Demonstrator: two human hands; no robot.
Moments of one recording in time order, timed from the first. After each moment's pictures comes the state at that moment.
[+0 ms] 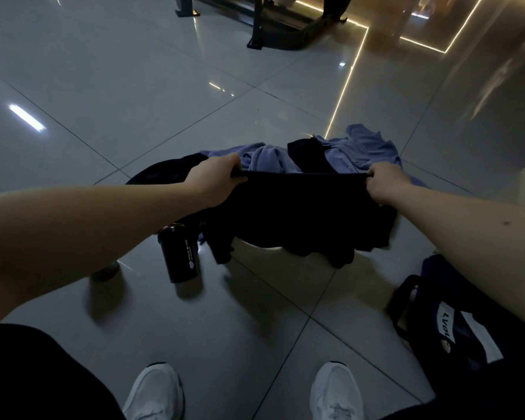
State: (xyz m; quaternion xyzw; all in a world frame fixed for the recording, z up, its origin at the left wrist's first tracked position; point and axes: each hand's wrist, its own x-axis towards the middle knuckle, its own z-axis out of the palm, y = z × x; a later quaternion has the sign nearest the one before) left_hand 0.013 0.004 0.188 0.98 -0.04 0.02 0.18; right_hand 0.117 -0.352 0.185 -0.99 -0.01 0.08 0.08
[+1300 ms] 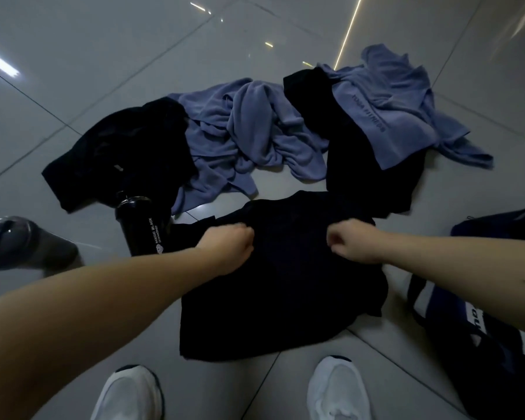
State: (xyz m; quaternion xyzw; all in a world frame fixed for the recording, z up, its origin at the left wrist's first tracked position) left_hand -0.026 -0.077 0.007 0.96 -0.12 -0.22 0.09; right_hand 0.054 -0.367 0.005 -0.91 -0.23 0.34 0.02
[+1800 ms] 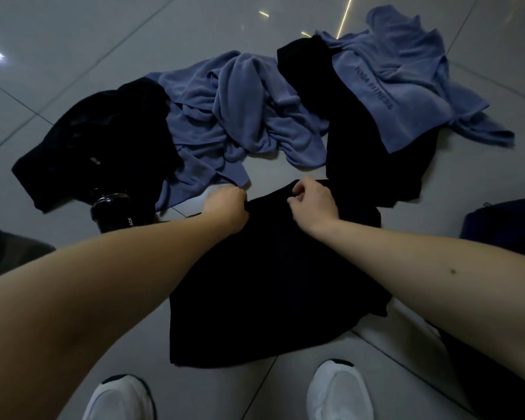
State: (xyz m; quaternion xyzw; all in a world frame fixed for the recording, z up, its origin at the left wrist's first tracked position) left_hand 0.062 -0.080 -0.043 0.97 -0.01 -0.23 0.08; right_hand 0.077 -0.278 -0.037 -0.94 0.04 0.17 0.30
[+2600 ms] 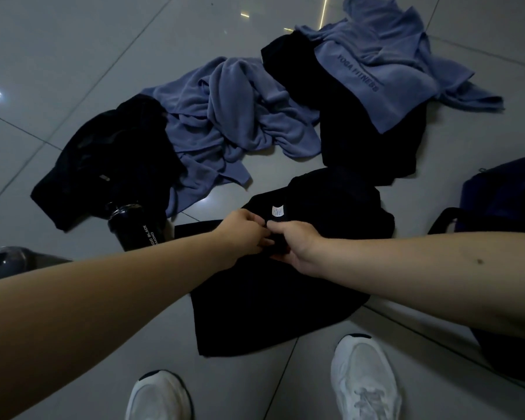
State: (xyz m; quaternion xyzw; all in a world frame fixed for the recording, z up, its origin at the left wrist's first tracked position) left_hand -0.010 -0.113 0.032 0.68 0.29 -0.35 0.58; right_hand -0.010 -0.241 -0.023 -0.56 0.34 0.37 0.66
